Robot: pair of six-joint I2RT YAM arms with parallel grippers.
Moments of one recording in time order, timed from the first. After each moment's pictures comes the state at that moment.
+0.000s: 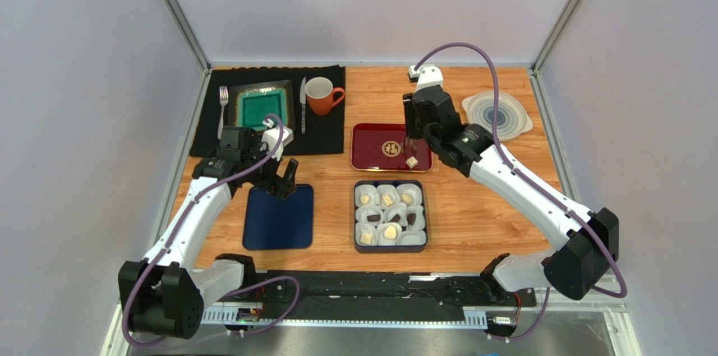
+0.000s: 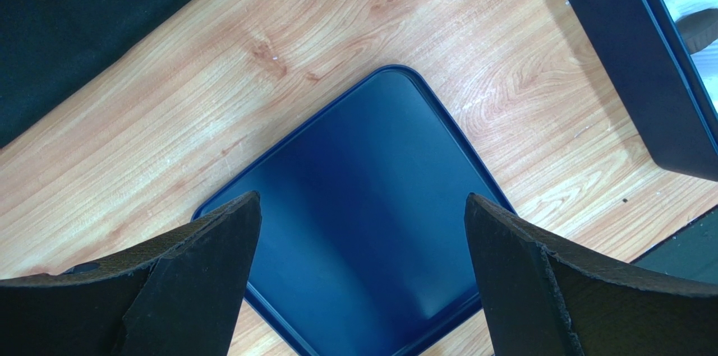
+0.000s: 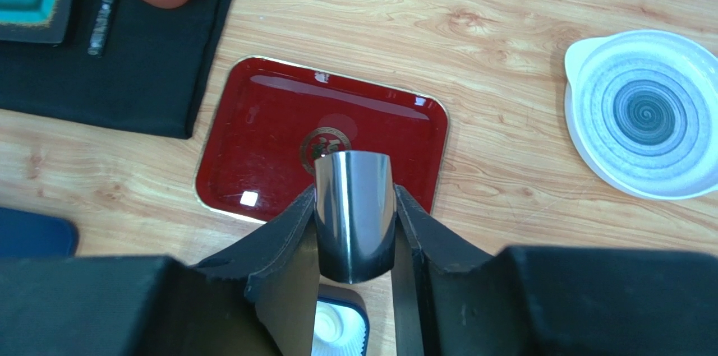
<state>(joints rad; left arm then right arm) -0.12 1.07 0.79 -0.67 0.38 0.33 0.67 1.35 1.26 -0.43 0.42 0.21</state>
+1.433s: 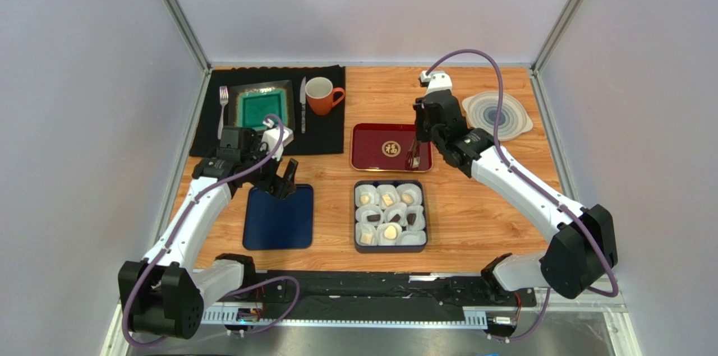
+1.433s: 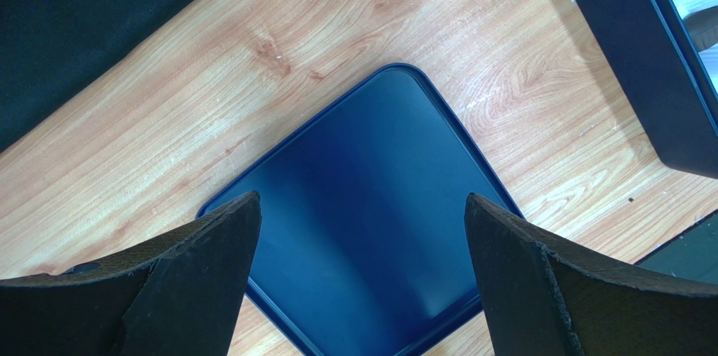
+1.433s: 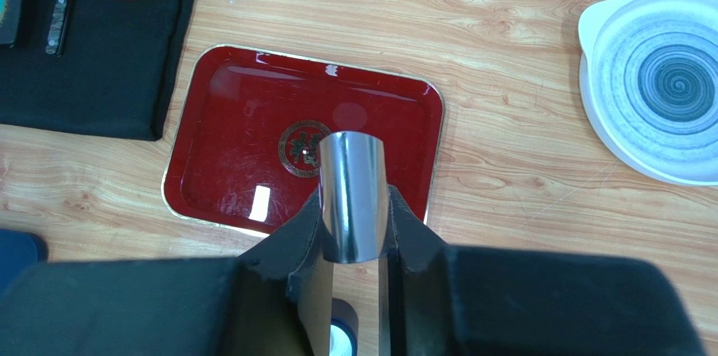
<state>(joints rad) -0.12 1.07 0.79 -0.67 0.37 0.34 0.57 1.36 1.13 -0.31 0.33 0.24</state>
